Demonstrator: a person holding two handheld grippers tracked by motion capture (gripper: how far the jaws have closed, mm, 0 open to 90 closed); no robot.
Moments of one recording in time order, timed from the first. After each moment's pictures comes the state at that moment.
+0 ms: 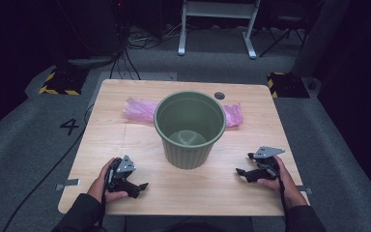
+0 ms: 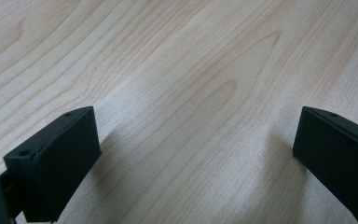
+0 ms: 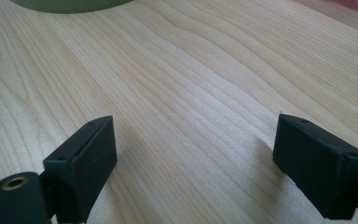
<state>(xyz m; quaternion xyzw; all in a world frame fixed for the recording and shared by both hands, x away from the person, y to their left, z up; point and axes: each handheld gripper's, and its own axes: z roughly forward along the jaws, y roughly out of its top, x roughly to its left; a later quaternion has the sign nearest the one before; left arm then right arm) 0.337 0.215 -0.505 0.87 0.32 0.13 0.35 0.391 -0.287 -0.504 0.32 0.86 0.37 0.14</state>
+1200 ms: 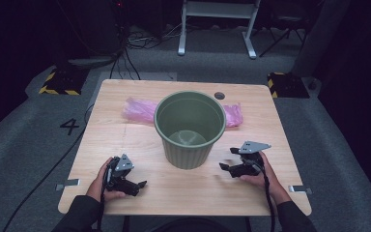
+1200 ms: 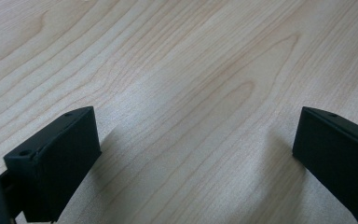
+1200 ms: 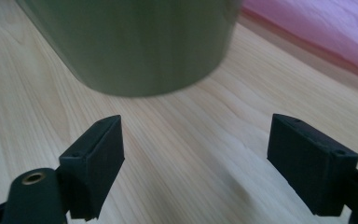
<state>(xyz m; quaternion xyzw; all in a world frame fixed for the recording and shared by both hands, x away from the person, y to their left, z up) 0.339 0.218 -0.505 0.86 0.35 0.13 0.34 0.397 -0.229 -0.484 0.28 0.85 0.43 0.13</state>
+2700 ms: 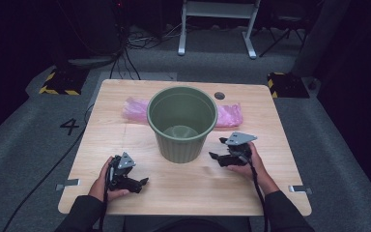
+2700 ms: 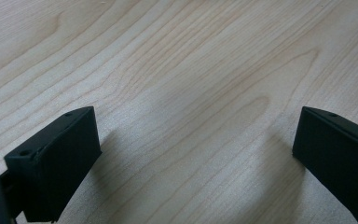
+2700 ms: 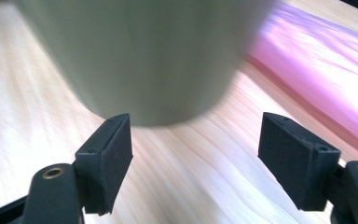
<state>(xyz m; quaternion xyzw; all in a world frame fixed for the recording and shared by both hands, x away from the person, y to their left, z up) 0.342 0.212 -0.505 0.85 0.38 0.15 0.34 0.421 -0.202 -0.470 0.27 0.85 0.43 0.18</state>
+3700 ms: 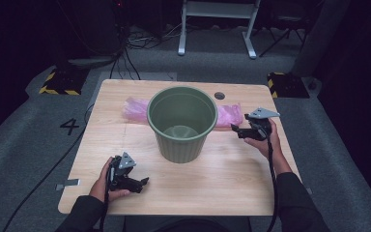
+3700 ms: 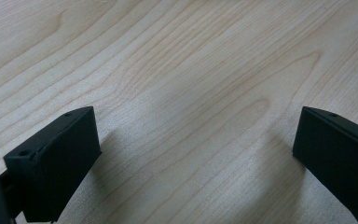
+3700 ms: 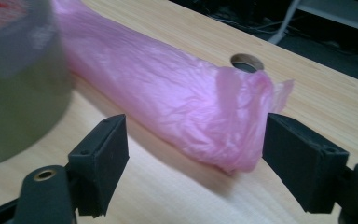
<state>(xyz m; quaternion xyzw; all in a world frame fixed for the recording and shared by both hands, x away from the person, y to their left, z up) 0.341 0.210 -0.505 0.85 0.38 0.15 0.34 0.496 -0.260 -0.447 0.37 0.80 0.41 0.26</state>
